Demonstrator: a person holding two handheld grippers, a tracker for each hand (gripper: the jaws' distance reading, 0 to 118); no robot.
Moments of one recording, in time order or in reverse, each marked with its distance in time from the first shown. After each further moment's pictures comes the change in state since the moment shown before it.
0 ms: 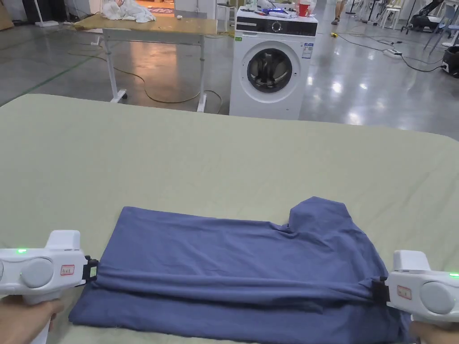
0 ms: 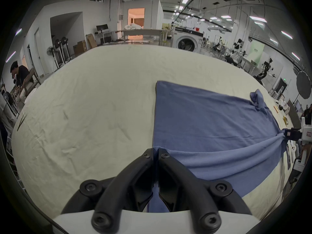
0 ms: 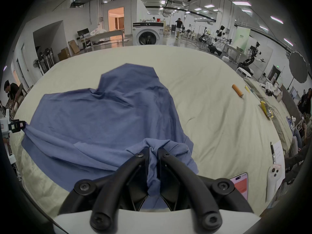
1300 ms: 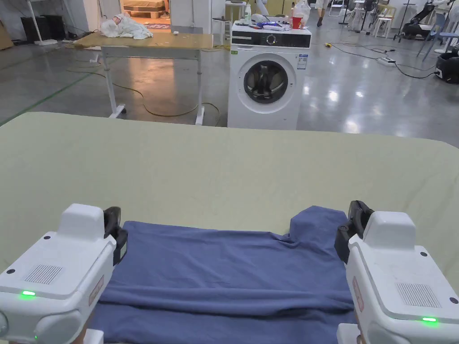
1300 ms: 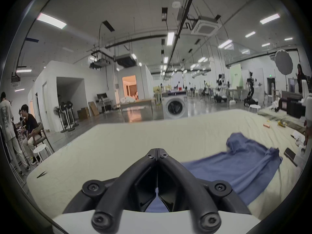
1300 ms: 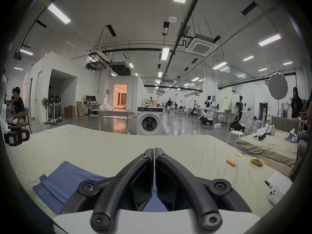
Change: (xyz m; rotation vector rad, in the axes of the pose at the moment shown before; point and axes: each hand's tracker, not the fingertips) left arm 0.081 0.012 0.141 0.599 0.055 -0.217; right arm -0.118 0.004 0.137 0.835 -0.050 -0.006
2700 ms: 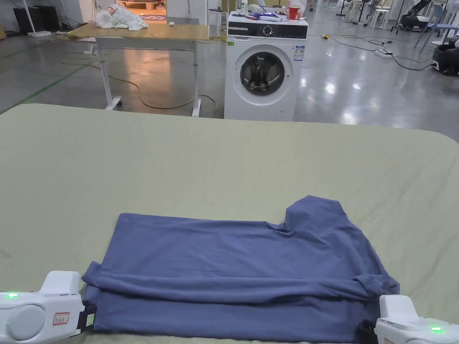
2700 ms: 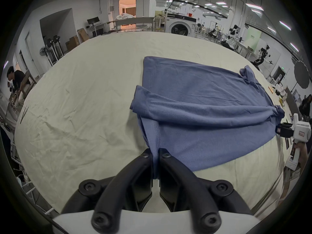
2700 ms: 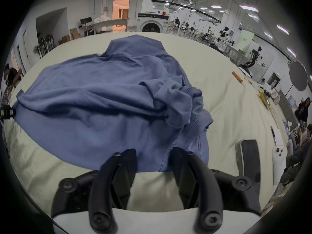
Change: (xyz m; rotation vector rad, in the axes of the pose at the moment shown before) left arm -0.049 -0.121 -0.050 -0.701 -0.108 0.159; right arm 0.097 -0.158 -0.029 -0.849 0.058 0.057
